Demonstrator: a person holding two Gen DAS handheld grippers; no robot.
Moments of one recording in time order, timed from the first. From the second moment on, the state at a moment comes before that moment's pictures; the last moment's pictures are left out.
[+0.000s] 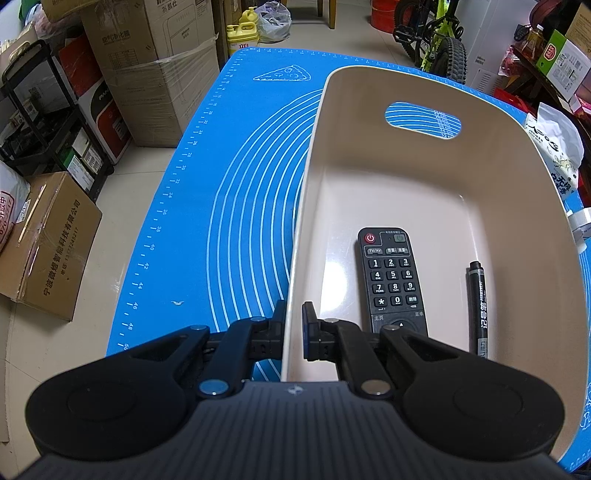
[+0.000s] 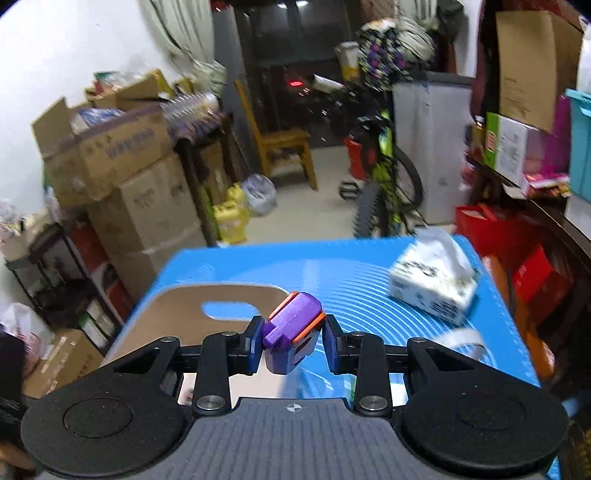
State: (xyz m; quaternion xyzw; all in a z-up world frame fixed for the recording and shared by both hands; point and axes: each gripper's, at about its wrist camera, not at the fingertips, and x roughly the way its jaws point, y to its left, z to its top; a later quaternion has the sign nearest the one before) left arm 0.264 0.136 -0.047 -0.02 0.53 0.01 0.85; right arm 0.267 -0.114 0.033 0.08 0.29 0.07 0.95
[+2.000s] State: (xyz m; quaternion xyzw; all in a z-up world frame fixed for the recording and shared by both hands) left arm 0.264 0.133 -0.049 0.00 0.53 0.01 0.85; right arm 0.363 -0.238 -0.034 0.02 0.41 -0.05 0.91
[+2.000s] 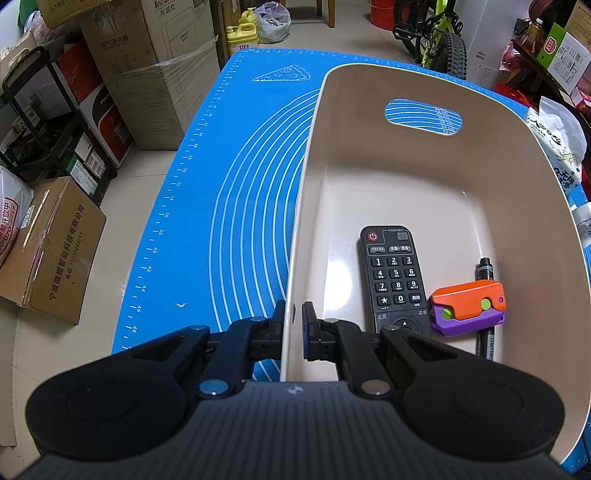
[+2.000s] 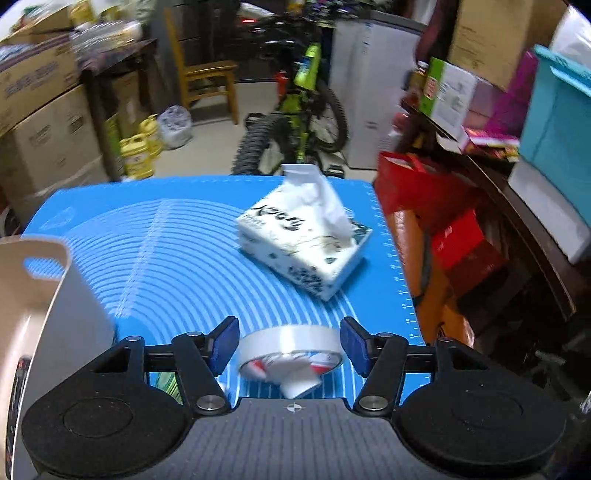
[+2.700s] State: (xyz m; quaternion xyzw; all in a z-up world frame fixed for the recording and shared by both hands) left arm 0.264 0.130 -0.050 0.00 0.53 0.01 0.85; right arm 0.383 -0.271 -0.080 0.25 0.45 -0.12 0.85
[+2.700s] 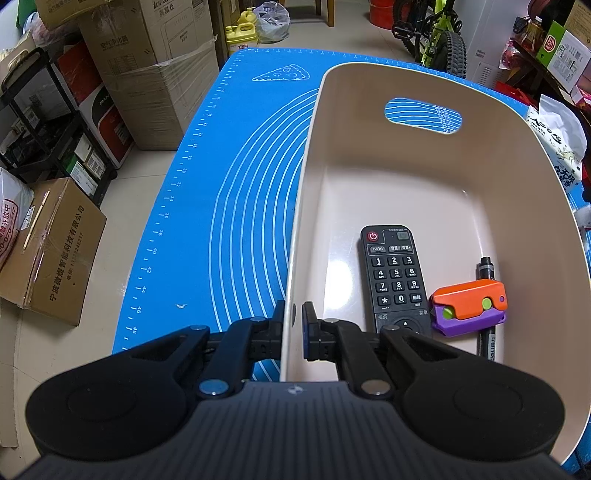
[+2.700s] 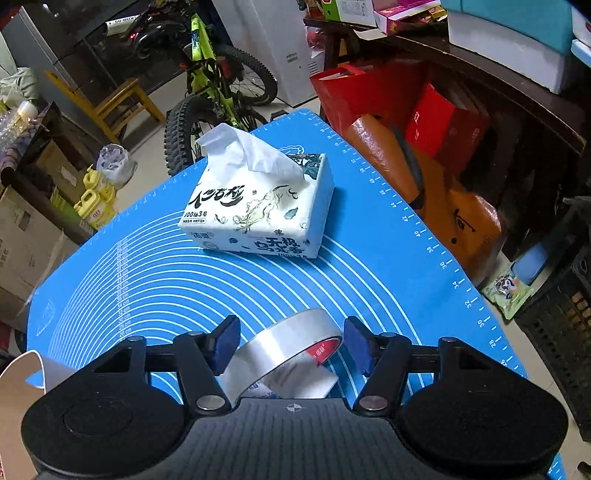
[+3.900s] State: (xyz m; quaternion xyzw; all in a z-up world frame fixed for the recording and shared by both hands) left arm 0.265 0.131 -0.049 0.00 0.53 0.01 0.85; right arm 0.317 -0.220 -0.018 0.23 0.39 0.06 0.89
